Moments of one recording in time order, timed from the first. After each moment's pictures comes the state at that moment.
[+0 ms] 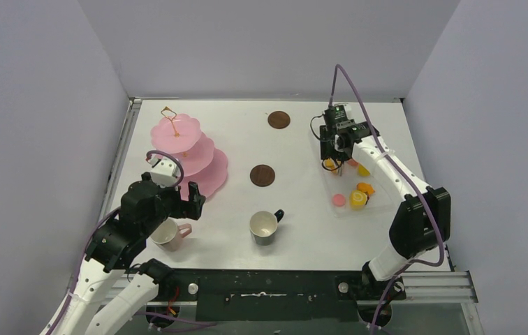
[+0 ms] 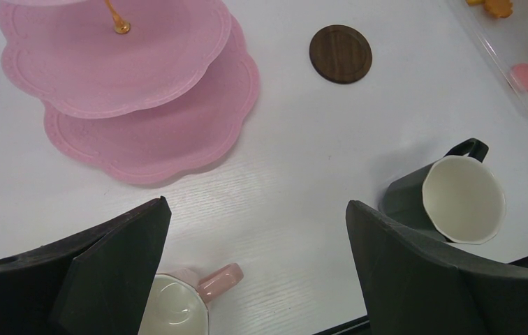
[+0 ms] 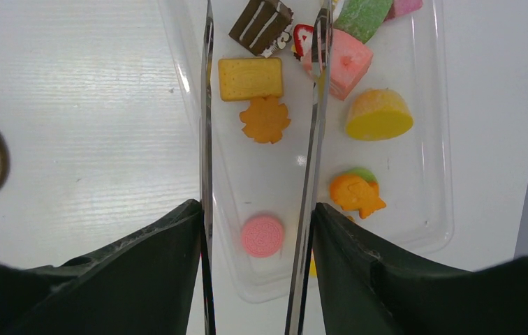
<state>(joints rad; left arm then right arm) -0.50 0.57 0.83 -0.74 -0.12 -0.22 0.37 1.60 1.40 -0.82 0.35 0.24</state>
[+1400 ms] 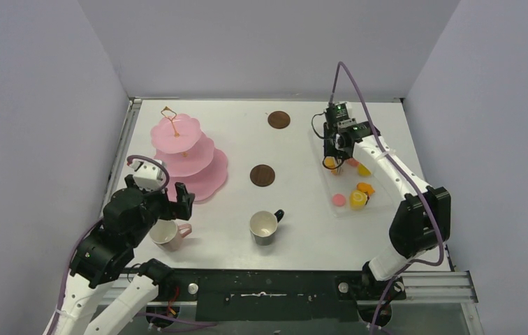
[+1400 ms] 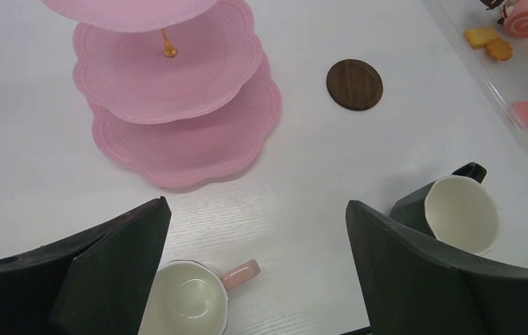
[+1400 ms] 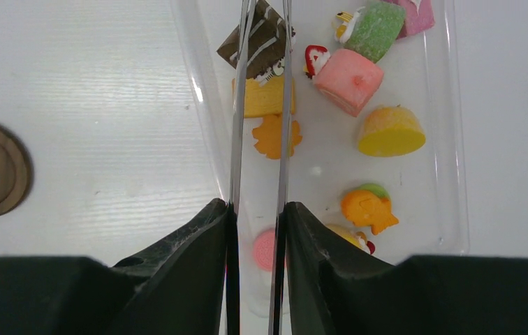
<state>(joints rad) -0.50 0.51 0.89 -0.79 -0.20 -0.22 0.33 1.64 1.40 -0.77 0.32 0.24</state>
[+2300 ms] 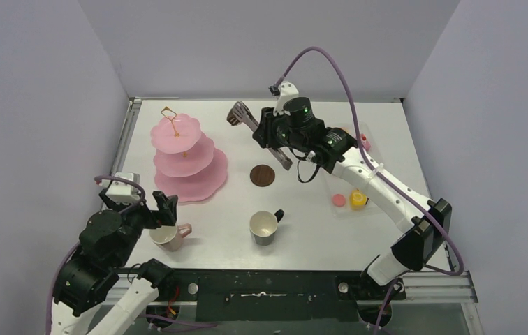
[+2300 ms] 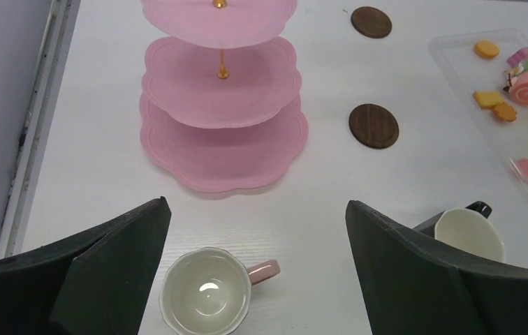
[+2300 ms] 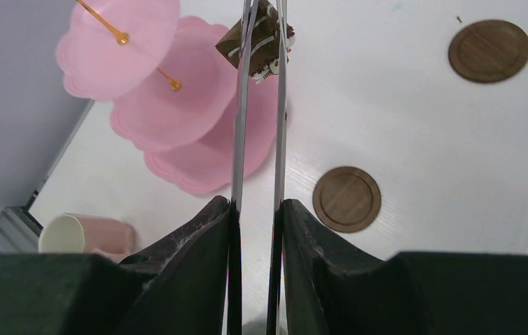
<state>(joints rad) -0.50 0.35 0.95 -0.86 -0.34 -0.26 0.73 1.54 1.55 -0.49 0.03 0.36</state>
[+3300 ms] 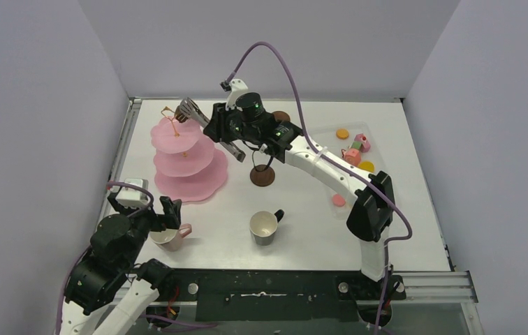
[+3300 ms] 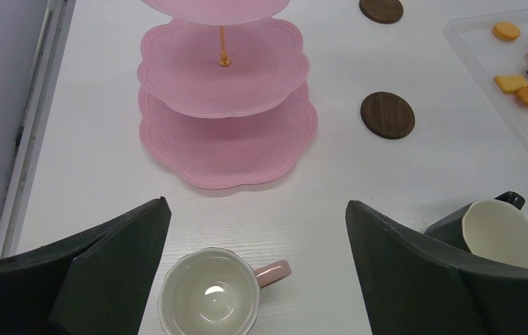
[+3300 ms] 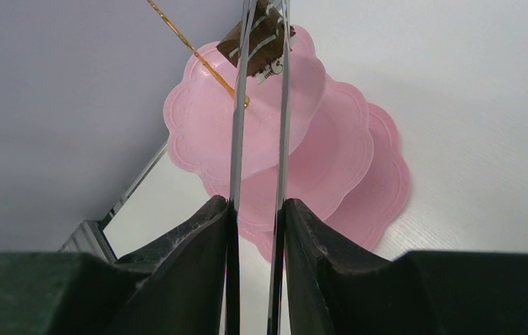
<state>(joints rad) -0.50 0.26 0.78 -0.80 -0.34 -0.22 0.85 1.94 1.90 -0.28 -0.09 0.44</state>
